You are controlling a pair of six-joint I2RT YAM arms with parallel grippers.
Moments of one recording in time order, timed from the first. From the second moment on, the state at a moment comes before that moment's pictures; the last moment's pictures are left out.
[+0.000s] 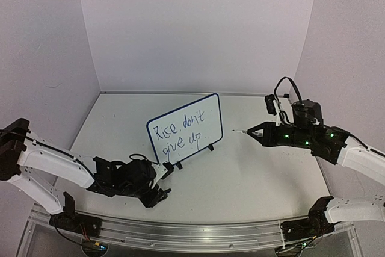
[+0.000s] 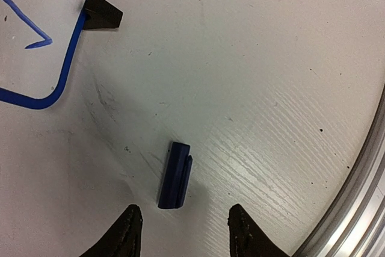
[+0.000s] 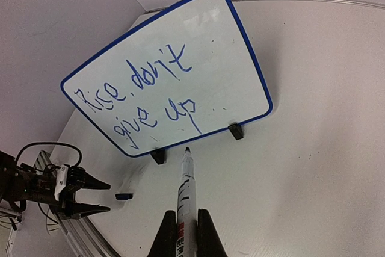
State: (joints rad) left arm -1.23 1.41 0.59 -0.11 -0.16 -0.33; right arm 0.64 0.98 0.75 -0.25 -0.18 0.46
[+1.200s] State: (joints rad) left arm -1.23 1.57 0.62 -0.06 -0.18 -0.31; right arm 0.64 0.98 0.75 -0.25 -0.19 0.48
